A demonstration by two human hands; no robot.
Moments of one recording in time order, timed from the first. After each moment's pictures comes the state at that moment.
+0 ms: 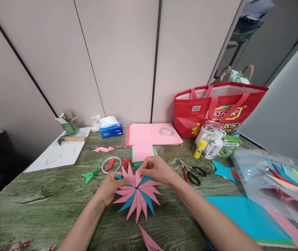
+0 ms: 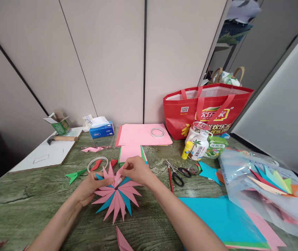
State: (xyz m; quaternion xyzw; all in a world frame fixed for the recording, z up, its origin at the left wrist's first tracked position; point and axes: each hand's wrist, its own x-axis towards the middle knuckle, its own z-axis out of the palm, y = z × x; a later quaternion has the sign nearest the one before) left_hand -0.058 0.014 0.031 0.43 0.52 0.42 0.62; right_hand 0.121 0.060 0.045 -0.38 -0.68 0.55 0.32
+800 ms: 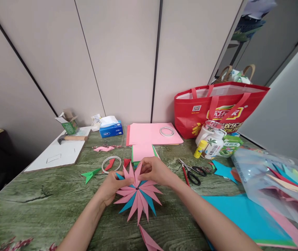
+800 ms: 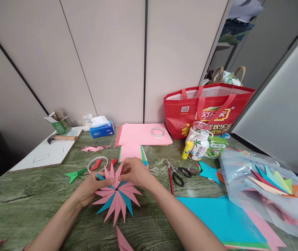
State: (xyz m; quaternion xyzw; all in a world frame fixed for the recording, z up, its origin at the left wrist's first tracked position) left_hand -0.057 0.013 0.034 0.43 0.52 0.40 0.62; right_hand 0.122 0.060 0.043 -0.37 -0.70 0.54 0.29
